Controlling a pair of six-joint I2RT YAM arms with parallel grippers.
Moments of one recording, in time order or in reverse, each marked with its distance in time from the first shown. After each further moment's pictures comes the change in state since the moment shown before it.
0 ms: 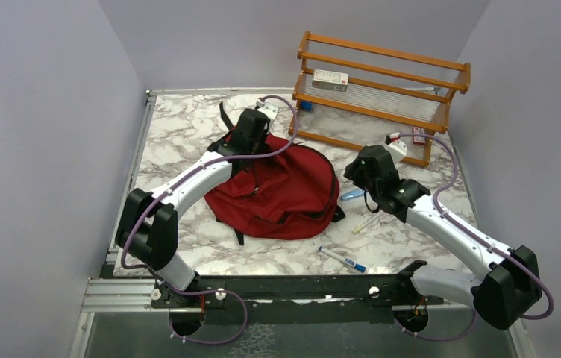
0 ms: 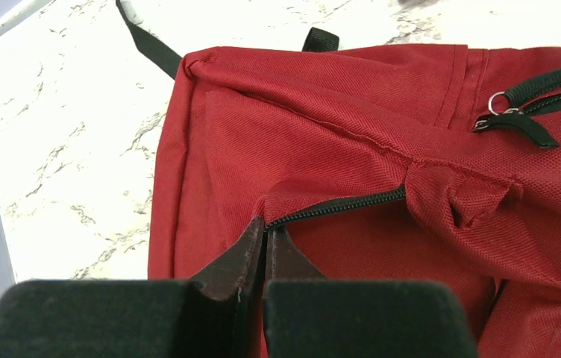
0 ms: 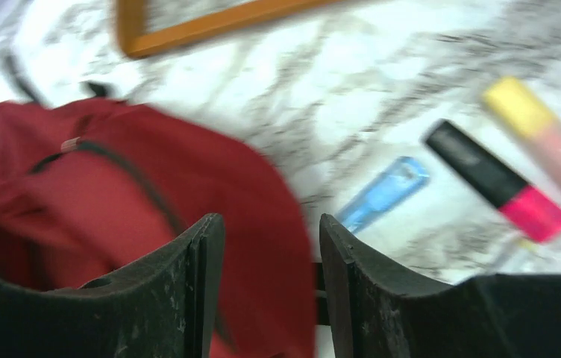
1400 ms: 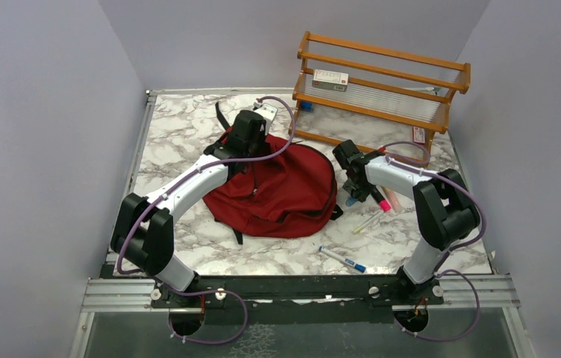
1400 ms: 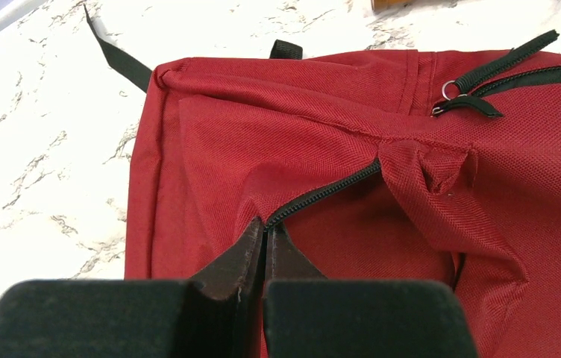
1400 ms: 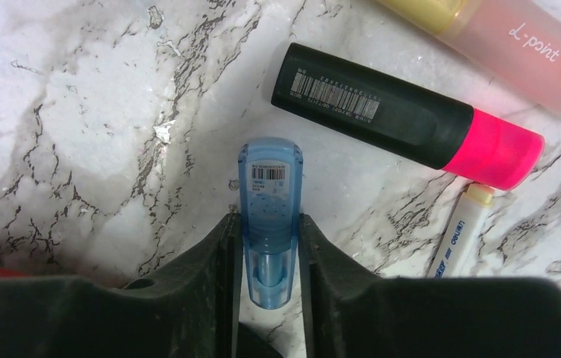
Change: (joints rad) left arm 0.020 -0.053 -0.047 0.038 0.069 -0.026; right arm -0.116 0.618 0.230 -0.390 0.023 0.349
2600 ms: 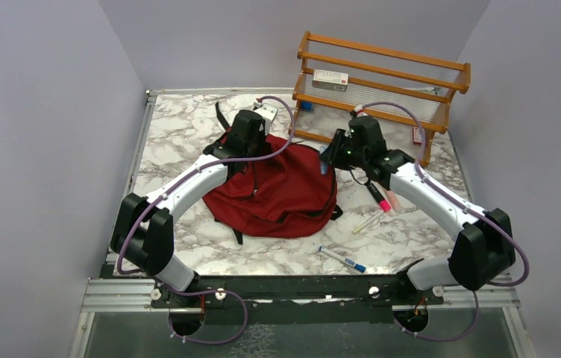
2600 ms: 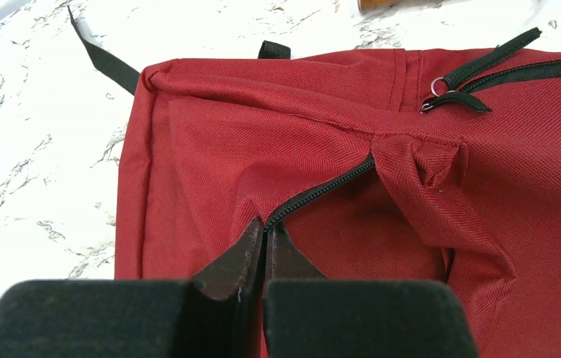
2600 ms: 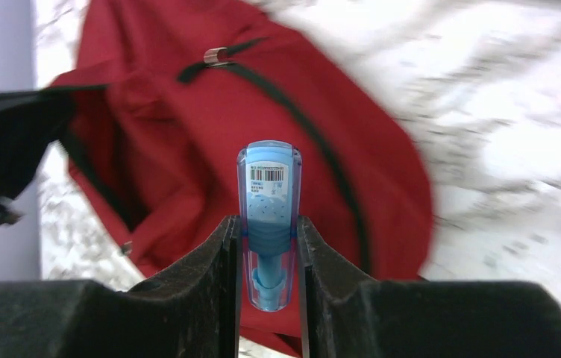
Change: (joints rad) left arm 0.006 0.000 0.000 0.000 0.039 -0.008; right arm 0.020 -0.361 0.001 0.370 -0.473 -0.565
